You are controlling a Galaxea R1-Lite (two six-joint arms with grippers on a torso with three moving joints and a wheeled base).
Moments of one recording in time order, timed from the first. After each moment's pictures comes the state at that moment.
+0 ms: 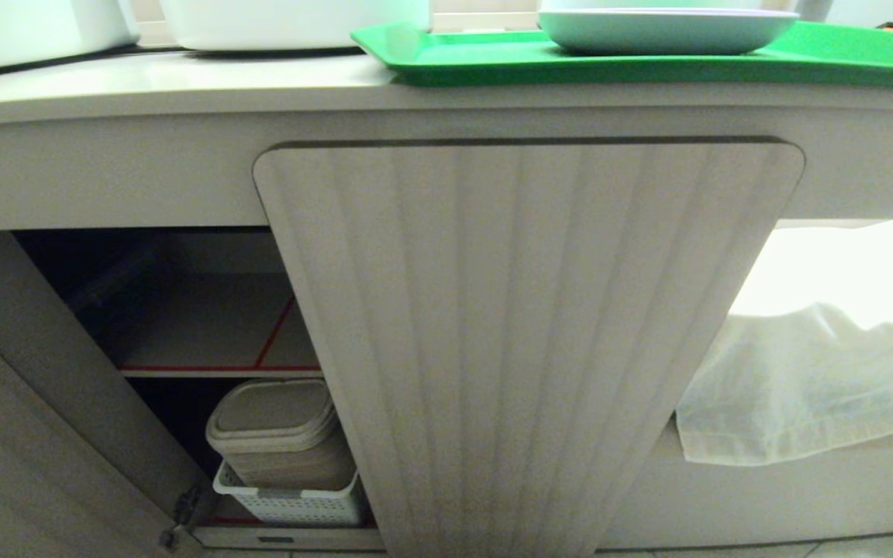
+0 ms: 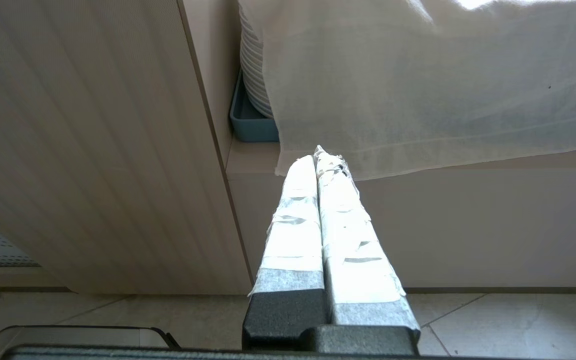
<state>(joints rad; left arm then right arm) 0.00 0.64 -0.54 0.76 -0.28 -0.21 0.00 0.00 0.00 0.00 0.00 0.02</state>
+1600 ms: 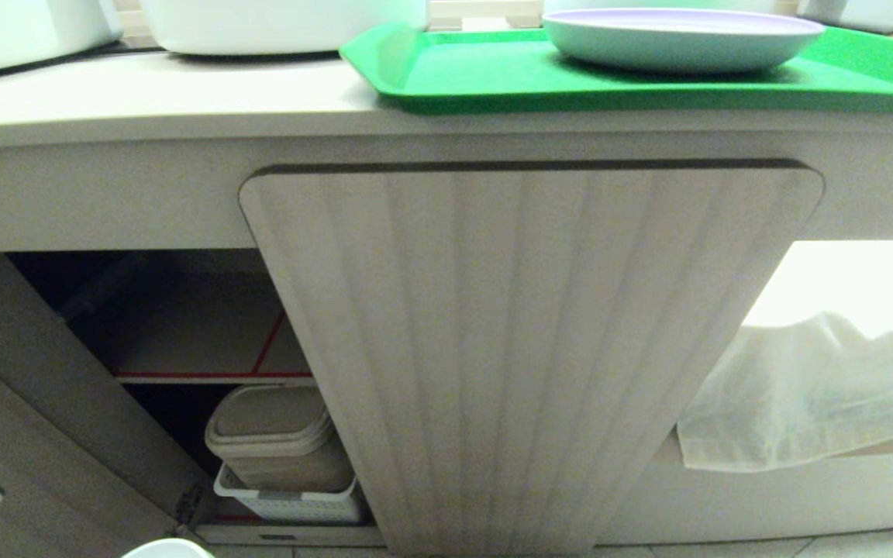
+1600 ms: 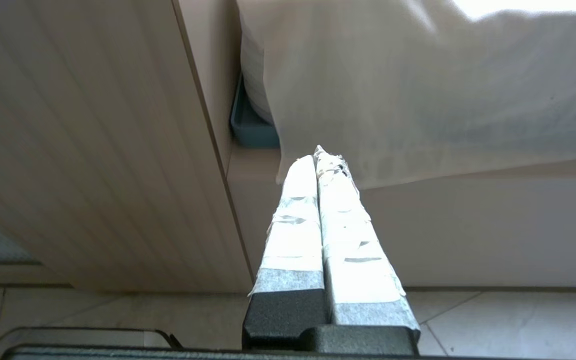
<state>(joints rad) -0.05 0.85 -0.57 0.69 -0.27 -0.15 0.00 0.00 0.00 0.00 0.00 0.02</state>
